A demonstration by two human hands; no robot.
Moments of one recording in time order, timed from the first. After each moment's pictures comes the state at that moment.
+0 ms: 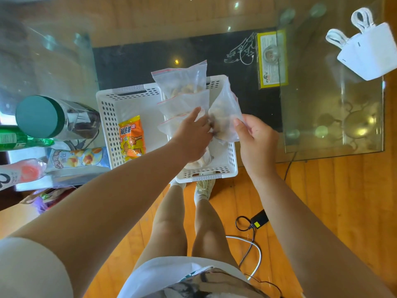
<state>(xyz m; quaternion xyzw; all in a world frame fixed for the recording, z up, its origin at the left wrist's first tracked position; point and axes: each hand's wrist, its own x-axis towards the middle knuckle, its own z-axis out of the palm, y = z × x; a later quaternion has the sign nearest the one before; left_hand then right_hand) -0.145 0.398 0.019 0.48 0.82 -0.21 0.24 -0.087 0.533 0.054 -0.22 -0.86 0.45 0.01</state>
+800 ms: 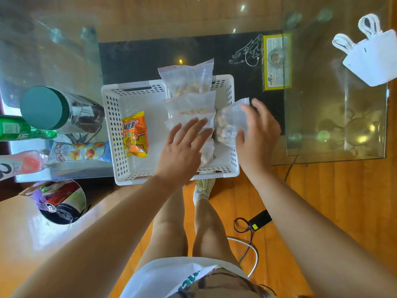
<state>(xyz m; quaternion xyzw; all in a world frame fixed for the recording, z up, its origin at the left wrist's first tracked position) -0.090 0.366 0.041 0.25 0.95 0.11 0.13 -0.087 0.537 0.018 -0.14 -0.96 0.23 0.02</state>
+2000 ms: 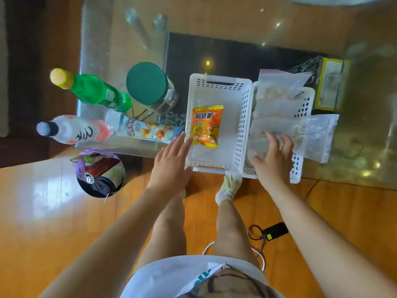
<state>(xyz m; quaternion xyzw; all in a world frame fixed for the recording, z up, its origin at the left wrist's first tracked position) -0.045 0.168 0.055 0.00 0.93 0.19 0.30 -0.063 0.396 0.033 -0.19 -0.93 0.23 -0.20</state>
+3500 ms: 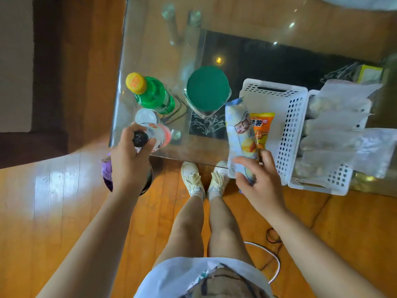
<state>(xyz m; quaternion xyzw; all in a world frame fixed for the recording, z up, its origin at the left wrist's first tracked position) -0.060 -0.008 0.056 -0.32 0.86 0.40 0.08 -0.042 0.256 0.045 0.01 -0.91 0.39 -0.13</state>
